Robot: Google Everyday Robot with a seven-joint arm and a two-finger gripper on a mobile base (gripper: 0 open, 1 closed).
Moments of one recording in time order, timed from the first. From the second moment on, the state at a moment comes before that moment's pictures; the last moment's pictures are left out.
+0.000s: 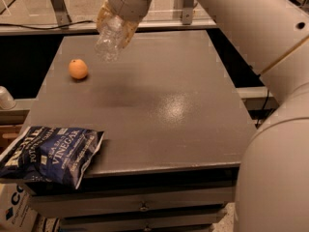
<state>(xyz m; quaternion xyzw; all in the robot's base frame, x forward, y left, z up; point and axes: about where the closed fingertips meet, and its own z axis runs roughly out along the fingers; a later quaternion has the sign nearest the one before) 0.655 0.096 0.969 -0.94 0.14 -0.12 0.28</state>
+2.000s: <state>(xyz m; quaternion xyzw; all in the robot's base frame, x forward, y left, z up) 0.656 0.158 0.936 -0.95 0.09 -0.09 0.28</state>
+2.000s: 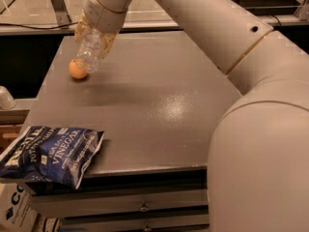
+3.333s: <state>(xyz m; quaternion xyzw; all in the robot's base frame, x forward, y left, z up) 0.682 0.177 0.893 -0.95 0.11 -0.06 0.29</state>
